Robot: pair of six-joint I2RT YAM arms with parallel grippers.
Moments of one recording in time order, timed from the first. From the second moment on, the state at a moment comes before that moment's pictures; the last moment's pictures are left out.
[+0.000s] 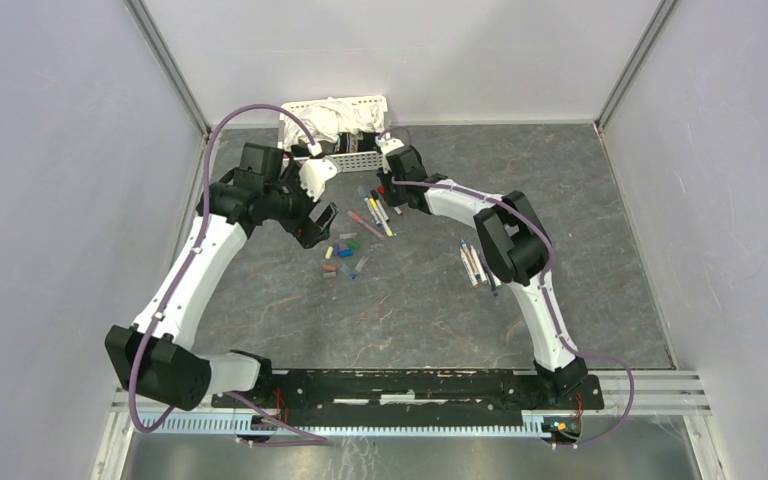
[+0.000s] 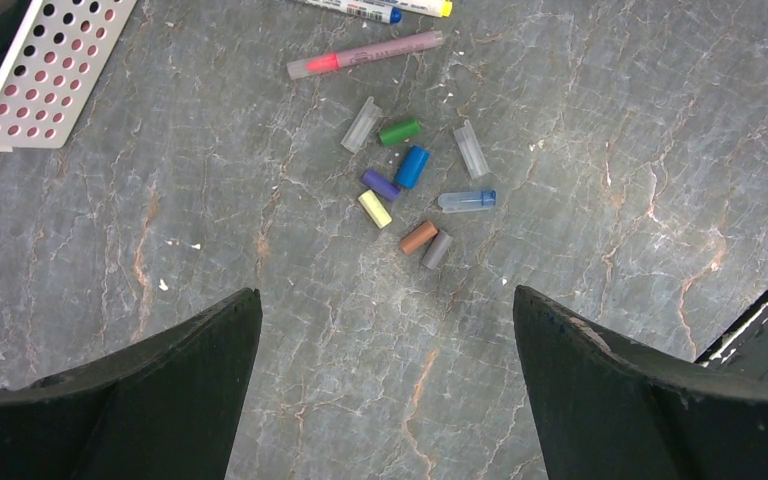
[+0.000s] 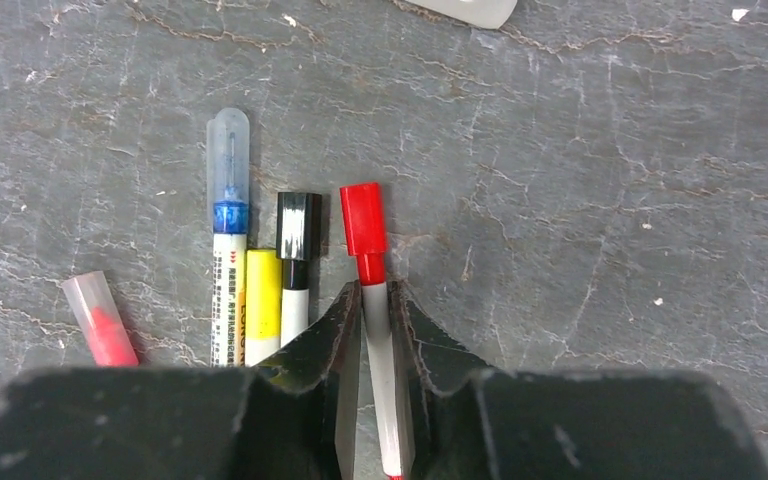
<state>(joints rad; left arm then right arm) -0.28 1.29 1.31 -0.89 0.34 0.54 0.60 2.34 1.76 -0.12 0.06 0.14</state>
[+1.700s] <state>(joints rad) -0.51 1.47 1.23 -0.95 0.63 1.05 0.65 1.67 0.99 0.27 -0.94 0.37</state>
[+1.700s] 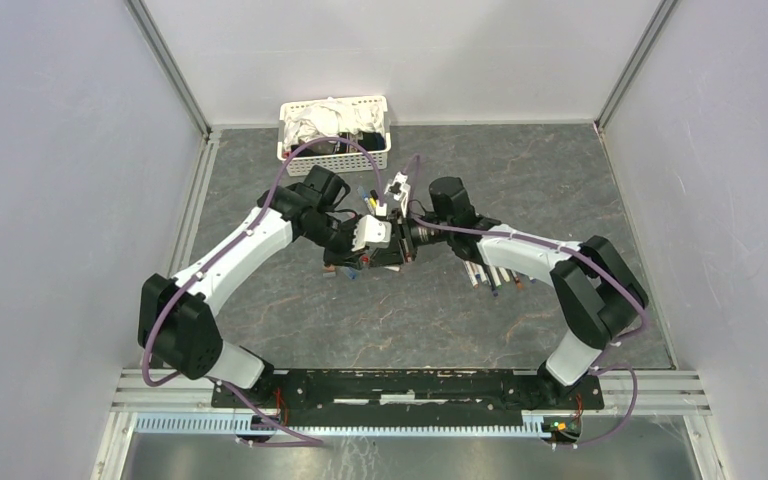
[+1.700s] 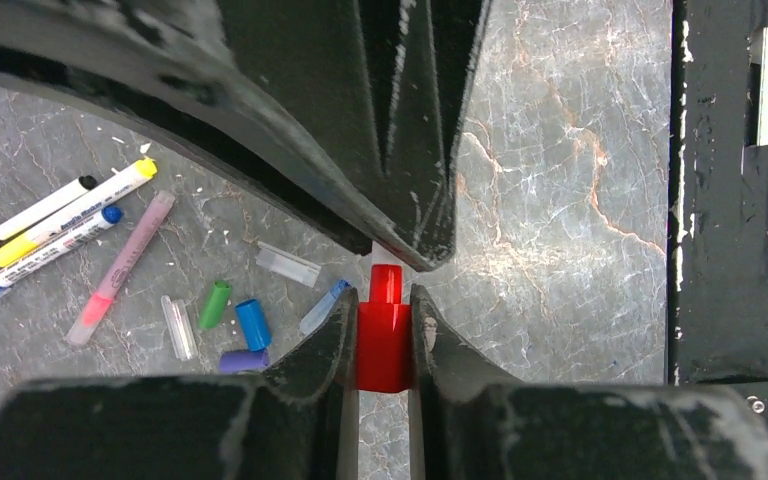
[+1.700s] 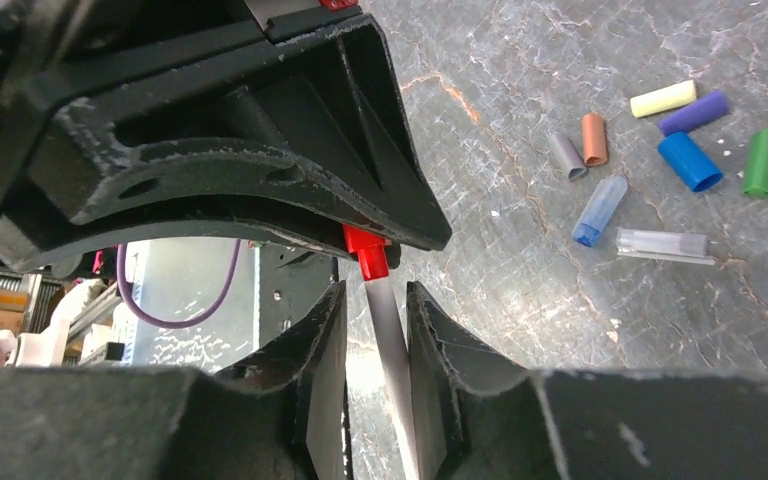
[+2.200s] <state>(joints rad) -0.52 1.48 1.23 -1.00 0.60 1.10 0.68 1.69 1.00 0.20 -0.94 0.29</state>
